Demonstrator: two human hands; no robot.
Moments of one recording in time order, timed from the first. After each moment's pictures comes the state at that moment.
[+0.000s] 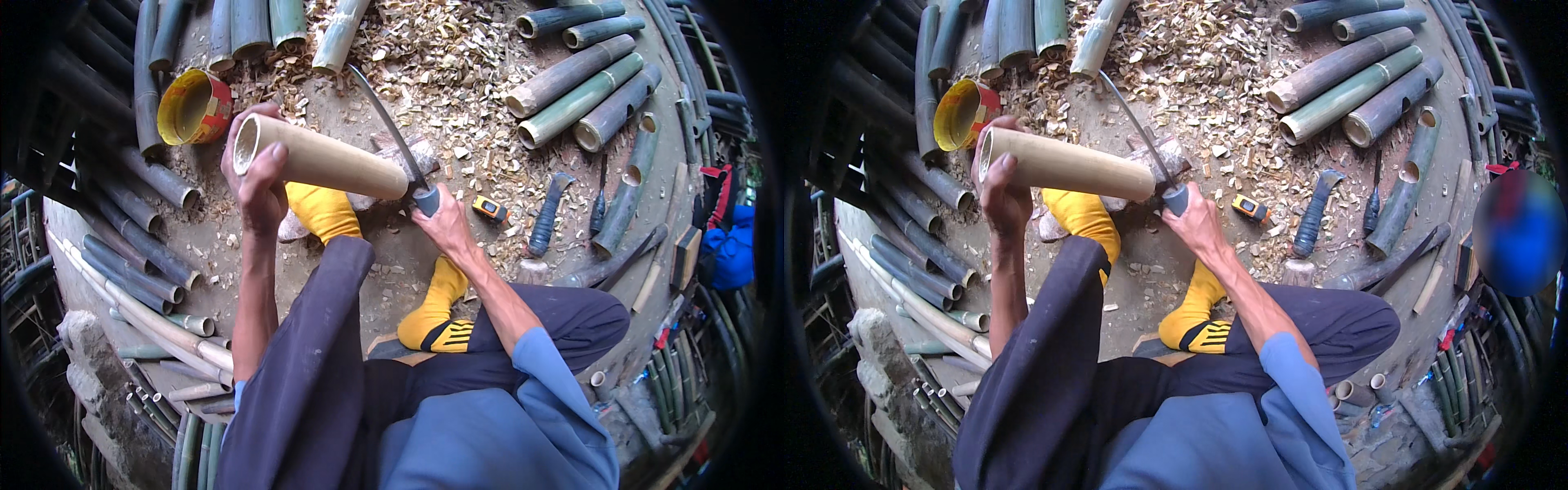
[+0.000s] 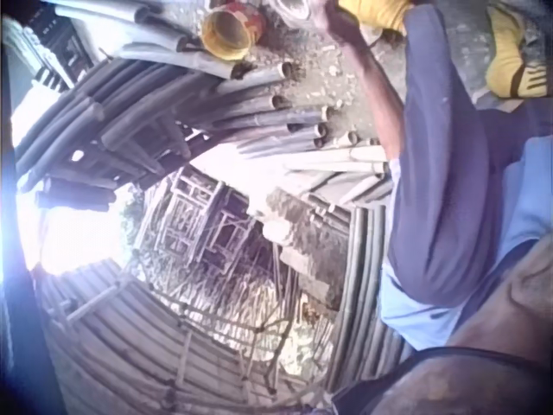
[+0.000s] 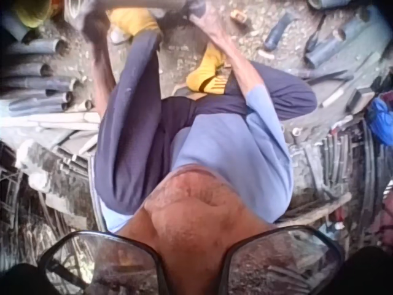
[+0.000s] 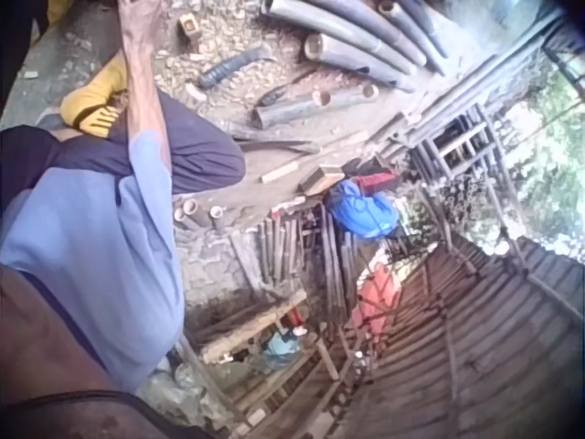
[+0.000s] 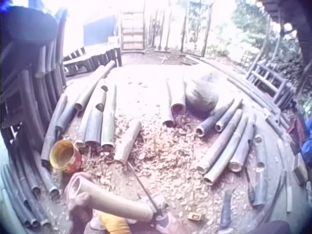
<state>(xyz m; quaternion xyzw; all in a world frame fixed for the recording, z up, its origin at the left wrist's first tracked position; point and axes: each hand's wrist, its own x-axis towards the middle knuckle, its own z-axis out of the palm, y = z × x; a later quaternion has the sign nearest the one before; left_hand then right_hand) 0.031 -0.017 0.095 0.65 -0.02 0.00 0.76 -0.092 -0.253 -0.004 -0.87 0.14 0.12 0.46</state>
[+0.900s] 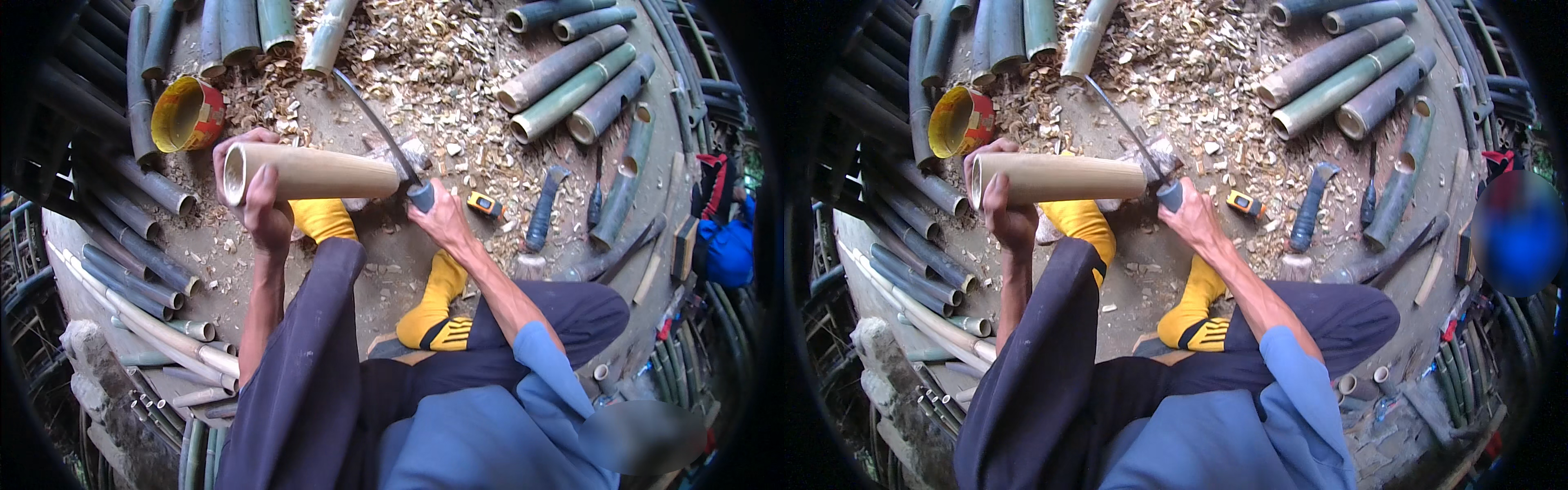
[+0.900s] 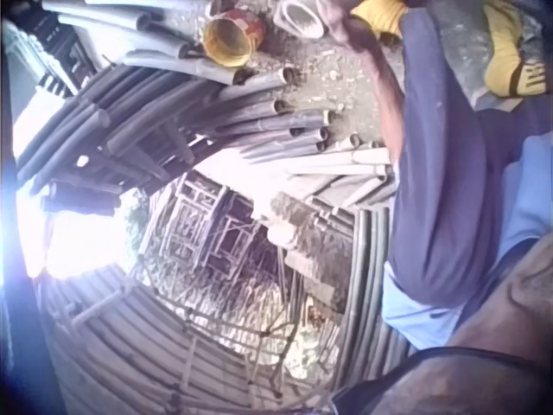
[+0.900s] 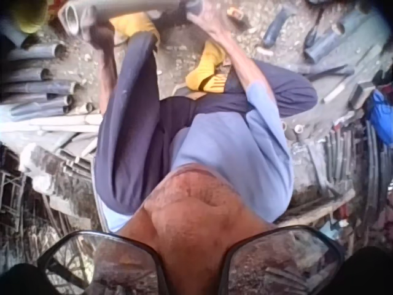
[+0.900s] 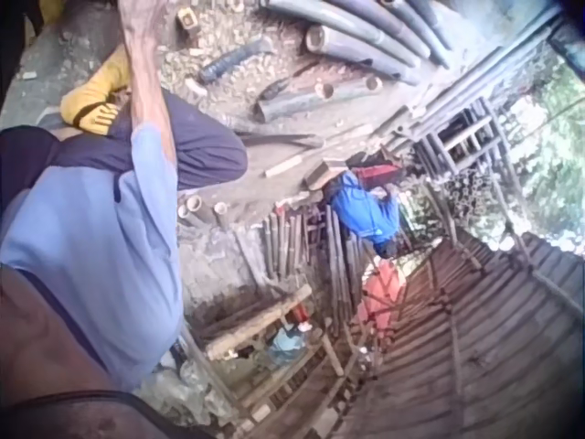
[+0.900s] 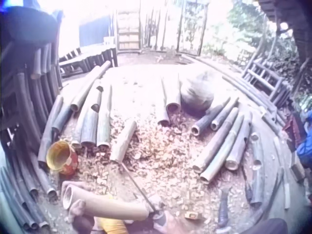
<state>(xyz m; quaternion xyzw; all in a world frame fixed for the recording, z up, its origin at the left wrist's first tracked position) 0.012 -0.030 0.089 0.65 -0.03 0.14 0.75 -0.086 -0.255 0.002 -0.88 0.12 0.13 0.45</state>
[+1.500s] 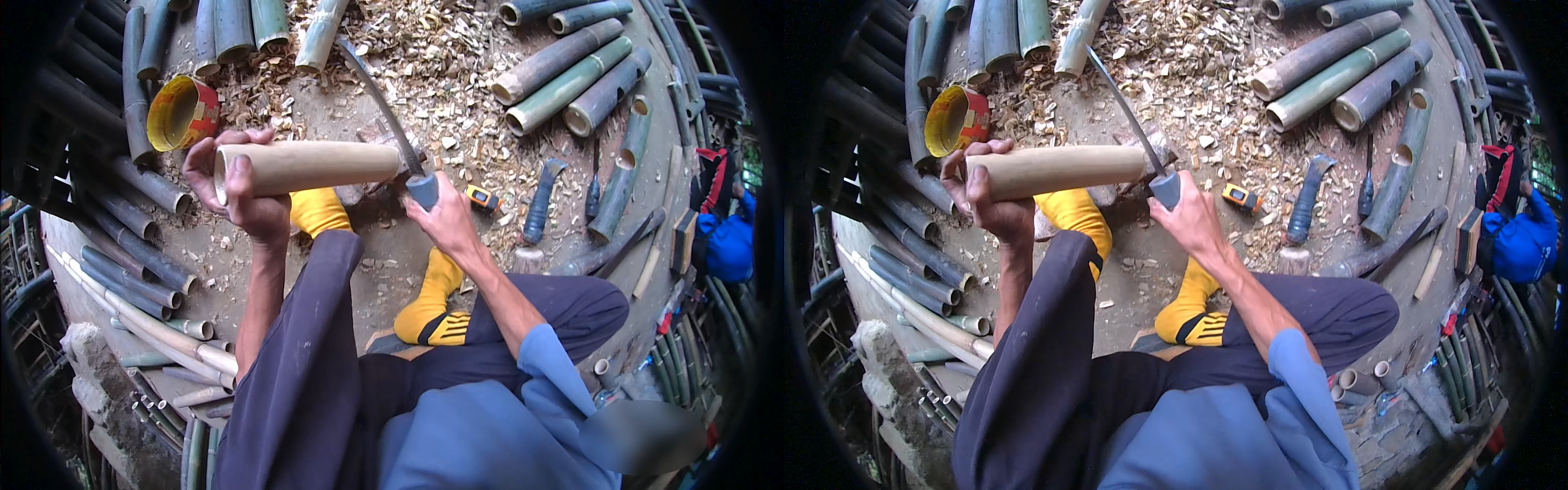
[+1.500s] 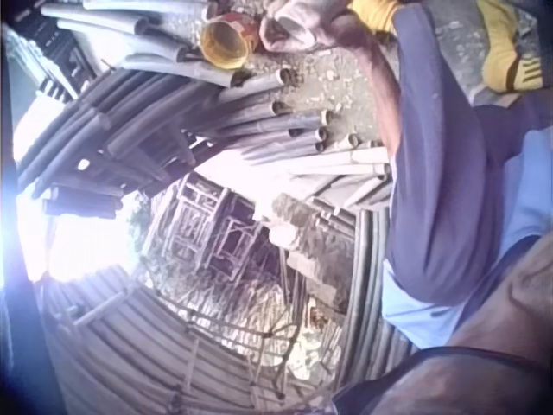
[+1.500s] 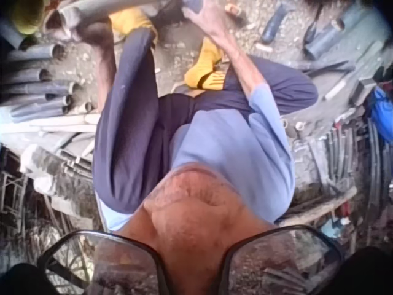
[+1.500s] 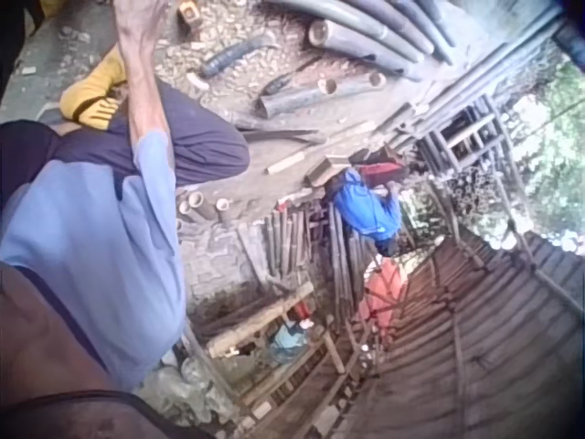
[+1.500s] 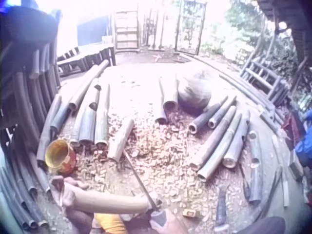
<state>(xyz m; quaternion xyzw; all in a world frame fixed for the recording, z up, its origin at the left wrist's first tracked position) 0.013 -0.042 0.094 0.55 -0.02 0.23 0.81 -0.091 -0.248 0.043 -0.85 0.13 0.08 0.51</state>
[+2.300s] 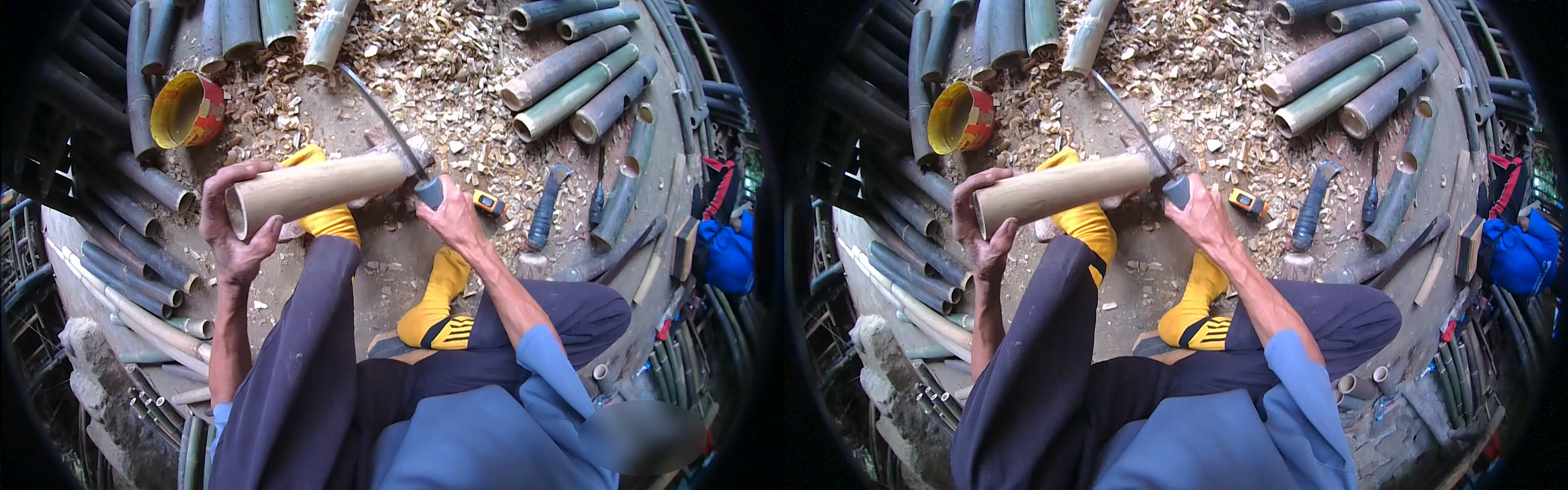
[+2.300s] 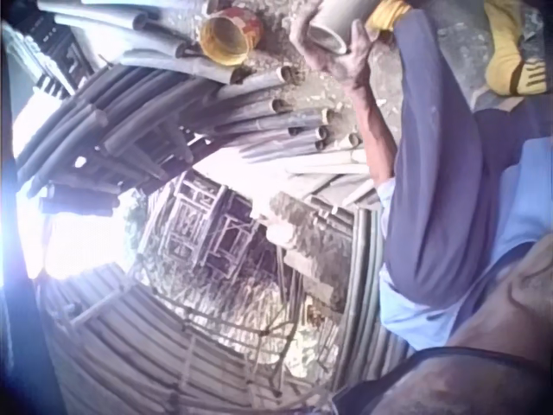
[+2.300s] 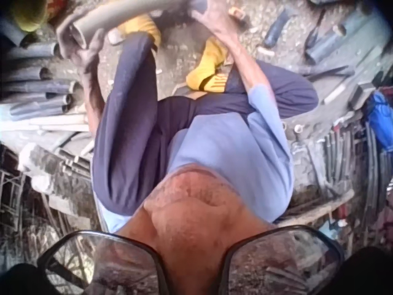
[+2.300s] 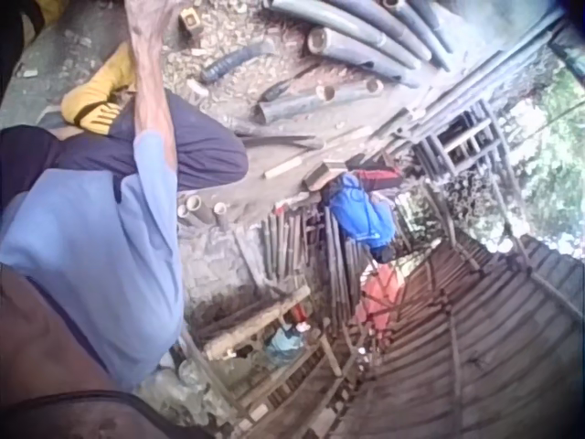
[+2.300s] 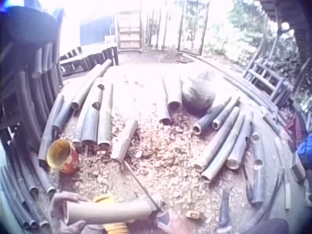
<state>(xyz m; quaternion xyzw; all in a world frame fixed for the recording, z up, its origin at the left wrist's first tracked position) -0.011 0.019 0.107 0.75 -0.16 0.01 0.64 -0.086 -0.263 0.013 -0.86 0.15 0.14 0.46</state>
